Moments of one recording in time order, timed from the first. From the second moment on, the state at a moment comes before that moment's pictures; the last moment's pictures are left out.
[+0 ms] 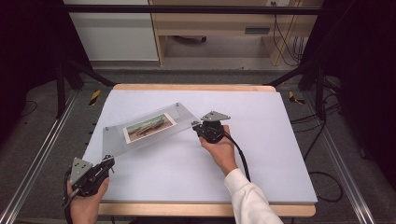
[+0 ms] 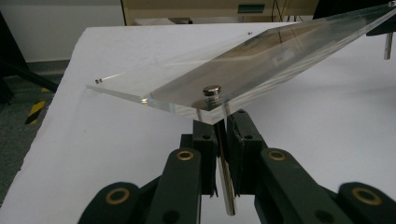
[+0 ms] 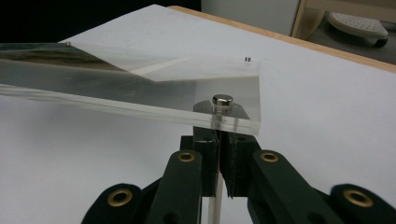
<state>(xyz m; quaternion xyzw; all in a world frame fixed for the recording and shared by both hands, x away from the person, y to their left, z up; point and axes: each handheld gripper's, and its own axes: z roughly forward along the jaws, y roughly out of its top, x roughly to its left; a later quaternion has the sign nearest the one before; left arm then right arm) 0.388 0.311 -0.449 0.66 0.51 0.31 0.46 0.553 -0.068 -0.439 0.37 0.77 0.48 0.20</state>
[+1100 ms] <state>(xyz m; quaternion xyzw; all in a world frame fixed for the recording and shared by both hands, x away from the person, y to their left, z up) 0.386 0.311 -0.455 0.64 0.54 0.28 0.47 0.552 -0.072 -0.452 0.38 0.77 0.48 0.18</state>
